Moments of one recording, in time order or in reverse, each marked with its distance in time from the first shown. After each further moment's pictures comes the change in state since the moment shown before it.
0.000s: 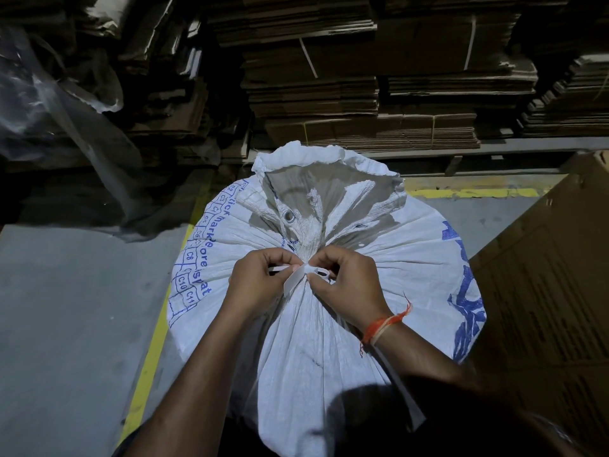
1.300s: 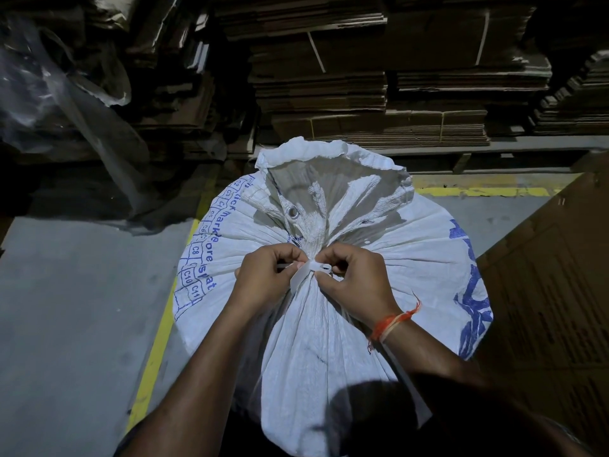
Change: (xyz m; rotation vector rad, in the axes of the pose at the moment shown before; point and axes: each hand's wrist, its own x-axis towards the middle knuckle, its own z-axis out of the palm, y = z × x) left_hand -0.004 0.009 -0.004 0.113 -0.058 0.025; right_hand -0.001 -0.002 -0.006 -0.020 -0.016 -0.016
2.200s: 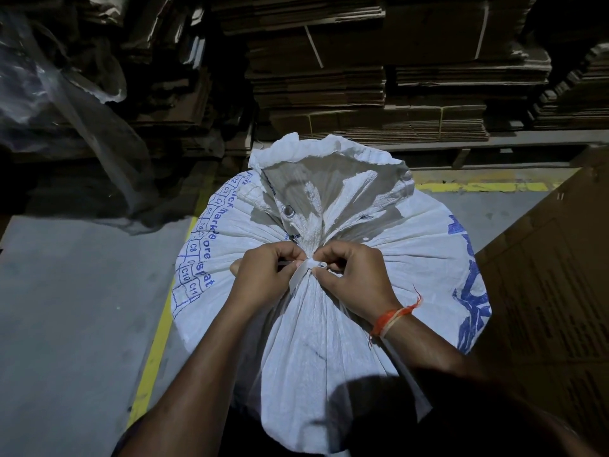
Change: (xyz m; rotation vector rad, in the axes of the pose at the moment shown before) left_hand -0.003 0.002 0.002 0.126 0.024 0.052; right_hand 0.001 0.004 -0.002 0.016 -0.043 0.007
